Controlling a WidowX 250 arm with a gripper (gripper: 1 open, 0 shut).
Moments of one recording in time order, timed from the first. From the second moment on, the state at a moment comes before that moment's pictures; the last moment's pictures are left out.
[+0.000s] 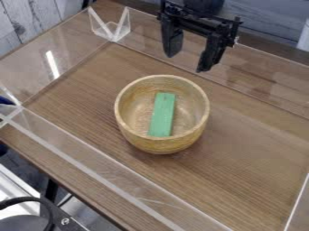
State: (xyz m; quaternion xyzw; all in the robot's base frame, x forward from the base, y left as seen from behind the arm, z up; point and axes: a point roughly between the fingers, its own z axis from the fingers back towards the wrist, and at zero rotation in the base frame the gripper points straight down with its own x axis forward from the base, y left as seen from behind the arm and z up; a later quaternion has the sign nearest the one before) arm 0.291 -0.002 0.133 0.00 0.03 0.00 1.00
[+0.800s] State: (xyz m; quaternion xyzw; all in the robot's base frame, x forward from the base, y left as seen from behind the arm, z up) arm 0.242 0.006 0.068 -0.02 0.08 -0.01 1.00
